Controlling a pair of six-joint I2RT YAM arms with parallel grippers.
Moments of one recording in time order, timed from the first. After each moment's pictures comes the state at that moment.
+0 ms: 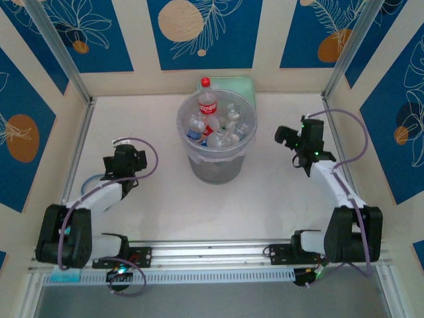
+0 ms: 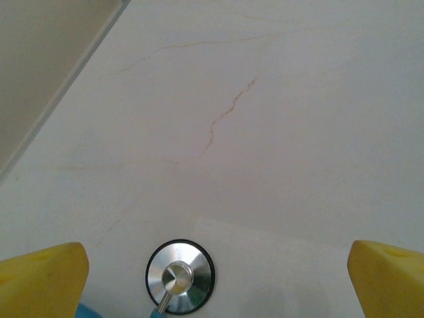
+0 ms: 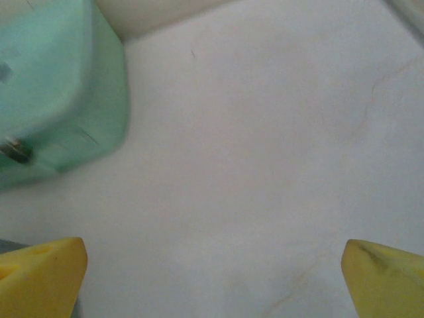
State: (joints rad) left arm -0.15 1.31 0.53 0.15 -0.44 -0.14; right arm -0.01 1.28 0.78 -0.14 0.05 0.30
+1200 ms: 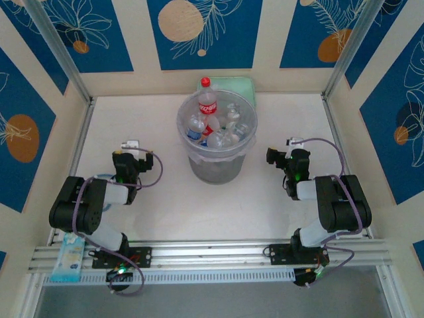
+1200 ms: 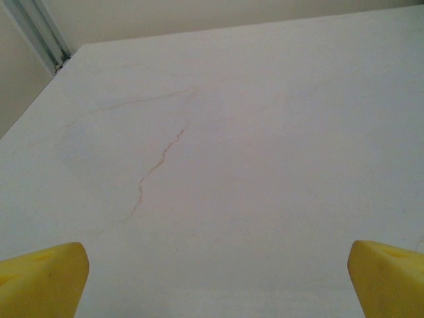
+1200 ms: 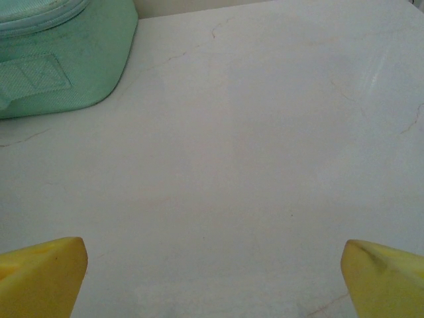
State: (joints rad) left arm -0.11 1.56 0.37 0.84 -0.22 0.04; right arm 0.03 1.53 0.37 0.74 0.05 0.13
